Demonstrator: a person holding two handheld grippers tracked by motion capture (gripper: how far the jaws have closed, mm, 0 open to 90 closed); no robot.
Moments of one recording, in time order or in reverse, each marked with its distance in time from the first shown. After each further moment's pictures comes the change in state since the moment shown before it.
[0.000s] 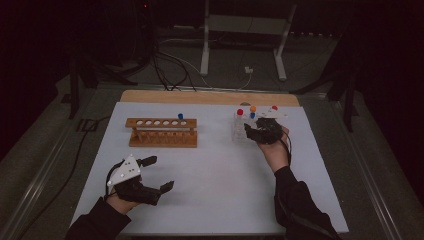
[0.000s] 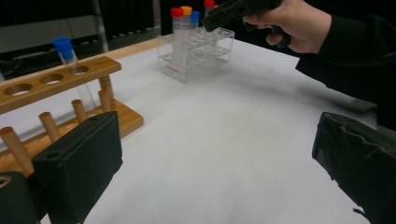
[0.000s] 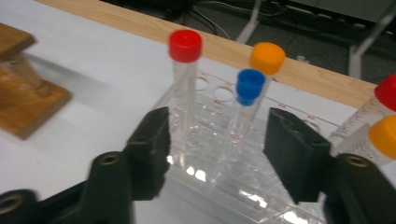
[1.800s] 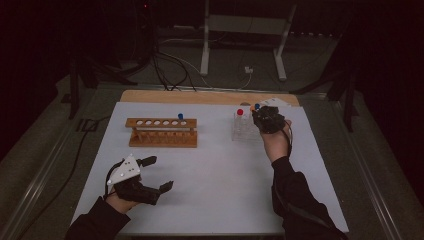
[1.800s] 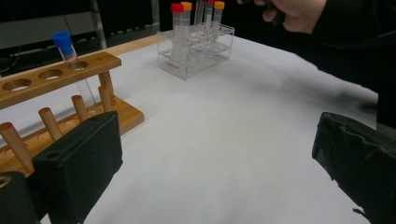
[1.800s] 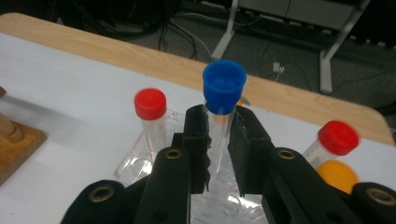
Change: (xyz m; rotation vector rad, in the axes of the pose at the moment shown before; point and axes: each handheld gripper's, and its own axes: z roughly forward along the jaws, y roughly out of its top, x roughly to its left) left arm 0.004 0.000 0.001 0.013 -0.013 -0.004; right arm -0.006 0.032 -0.010 -0.050 -0.086 0.022
